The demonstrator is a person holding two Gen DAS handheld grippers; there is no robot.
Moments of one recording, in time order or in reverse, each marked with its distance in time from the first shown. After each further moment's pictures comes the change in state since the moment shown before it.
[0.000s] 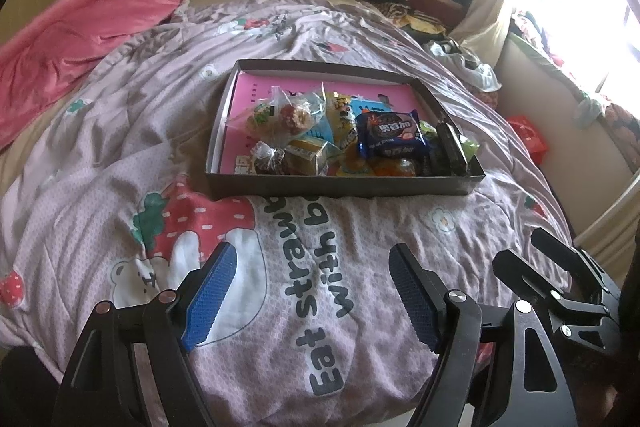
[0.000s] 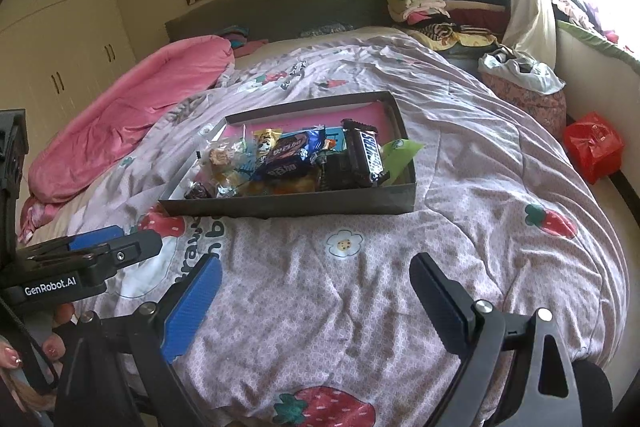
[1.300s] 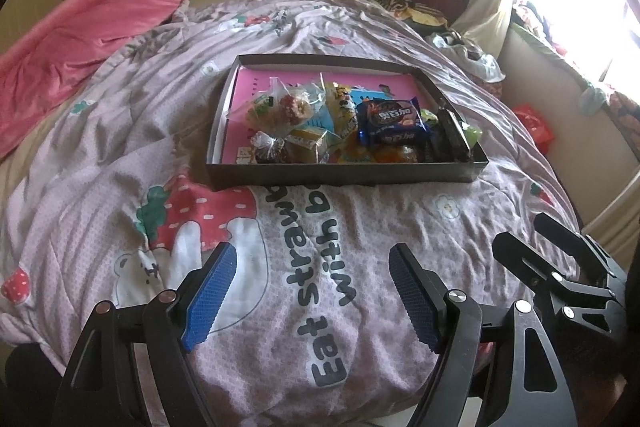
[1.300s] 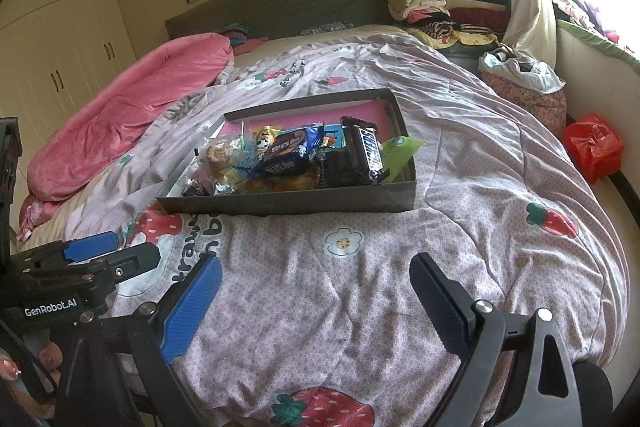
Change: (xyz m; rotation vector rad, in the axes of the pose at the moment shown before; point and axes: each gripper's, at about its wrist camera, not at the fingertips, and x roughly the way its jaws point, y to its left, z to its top) left arm 0.001 -0.005 -0.006 0.022 0.013 0.031; right arm 0.003 -0.001 -0.001 0.001 0.004 0.000
